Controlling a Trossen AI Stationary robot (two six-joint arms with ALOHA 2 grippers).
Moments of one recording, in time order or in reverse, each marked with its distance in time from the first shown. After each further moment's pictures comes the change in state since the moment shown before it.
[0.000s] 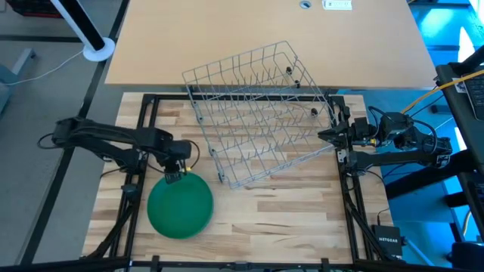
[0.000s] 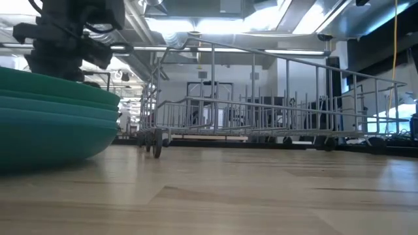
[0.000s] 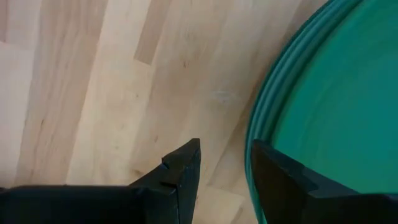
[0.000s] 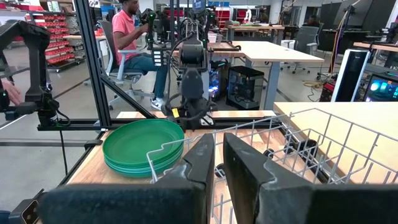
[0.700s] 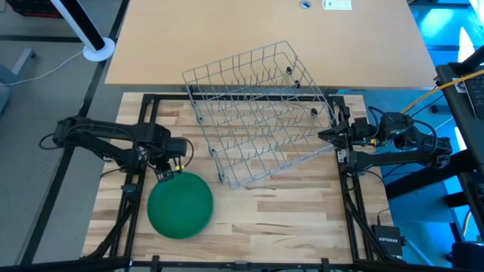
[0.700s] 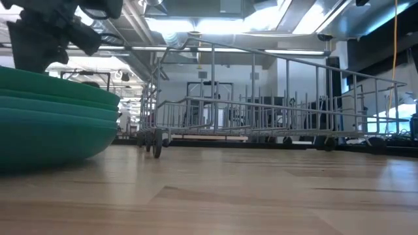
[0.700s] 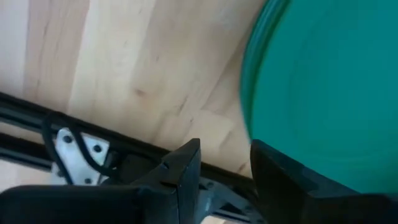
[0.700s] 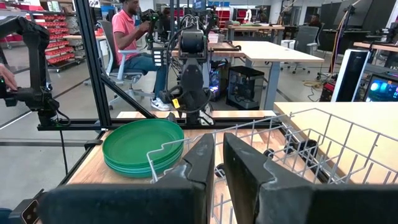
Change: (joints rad) left arm 0.000 0.005 0.156 -0.320 0.097 -0.083; right arm 0.000 0.000 0.000 0.000 0.000 0.000
